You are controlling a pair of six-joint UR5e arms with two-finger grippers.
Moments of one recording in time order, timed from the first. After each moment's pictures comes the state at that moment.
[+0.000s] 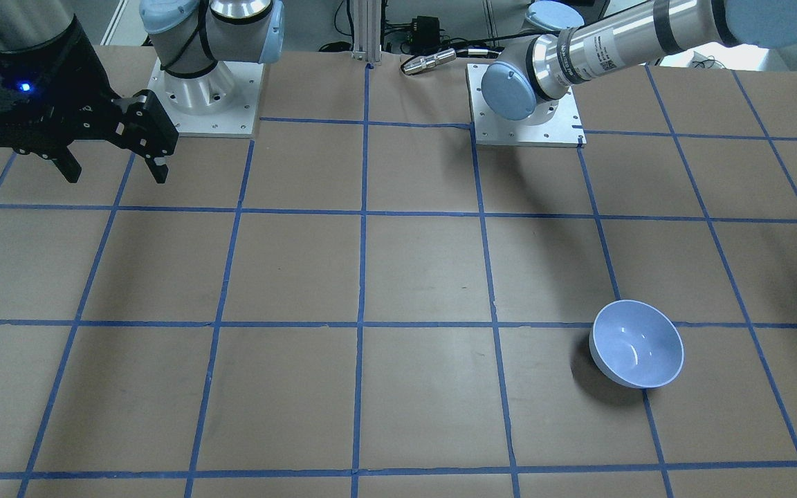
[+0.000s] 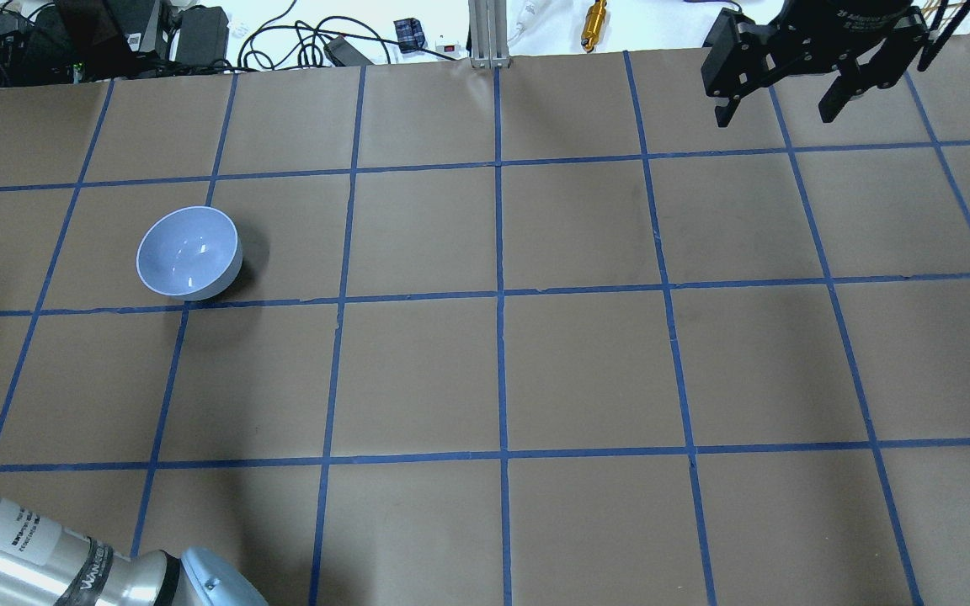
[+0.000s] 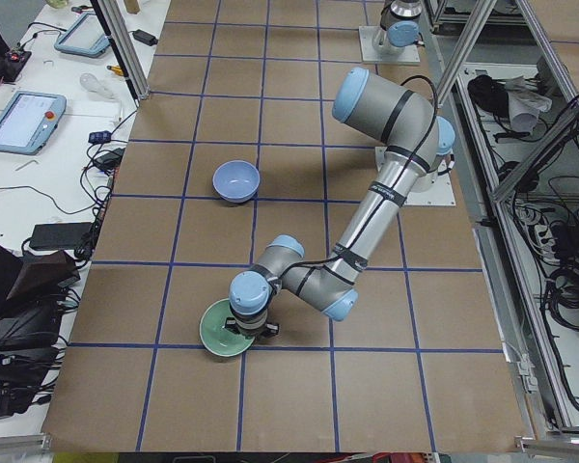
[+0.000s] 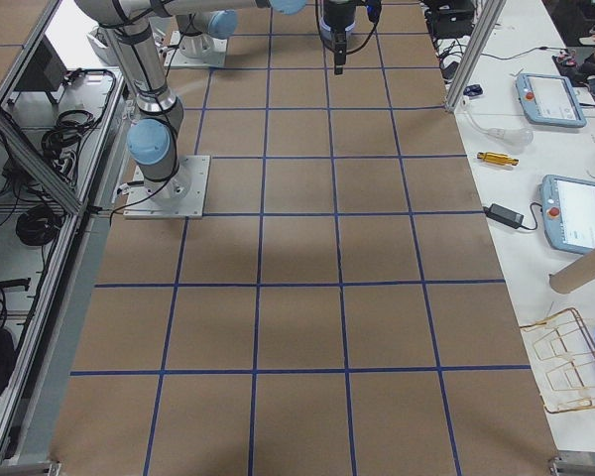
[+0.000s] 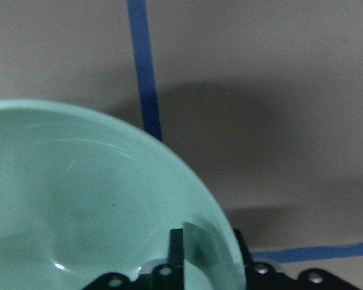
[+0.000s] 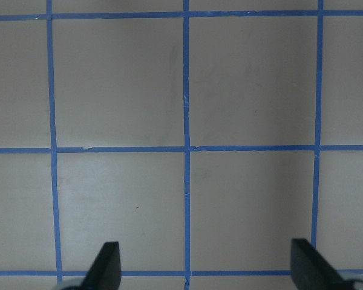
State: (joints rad) left arm -0.59 -2.32 -1.30 -1.00 1.57 2.65; right arm 1.54 -1.52 1.41 -1.53 -1.56 -0.03
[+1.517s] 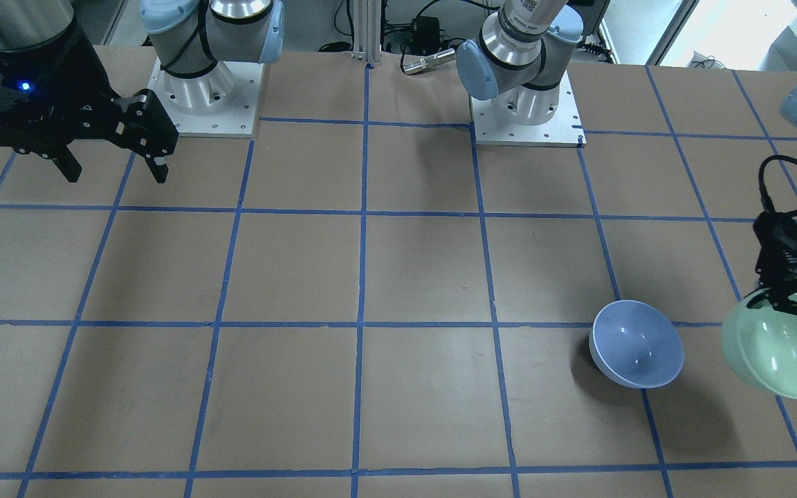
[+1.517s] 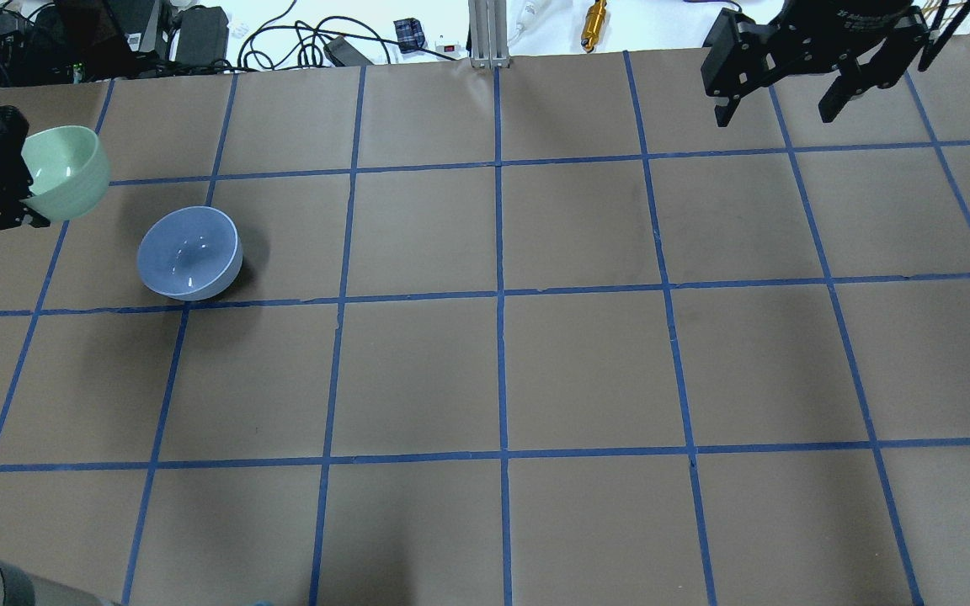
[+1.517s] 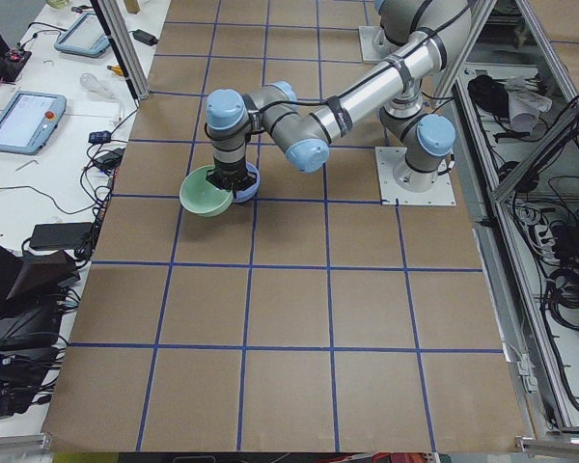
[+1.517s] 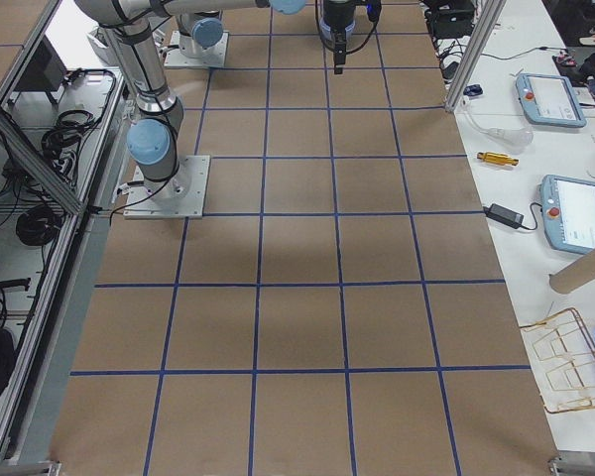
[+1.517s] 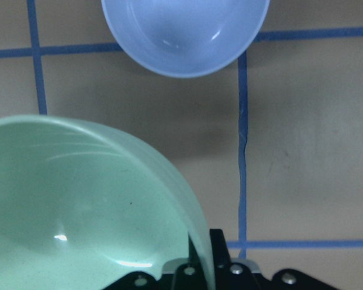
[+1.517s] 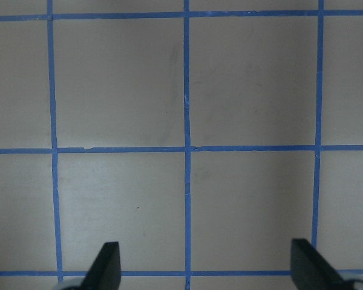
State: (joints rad) left arm -1.06 -1.84 -1.61 -1.22 1.54 2.06; right arm 1.54 -1.53 1.41 -1.53 -1.56 -0.03
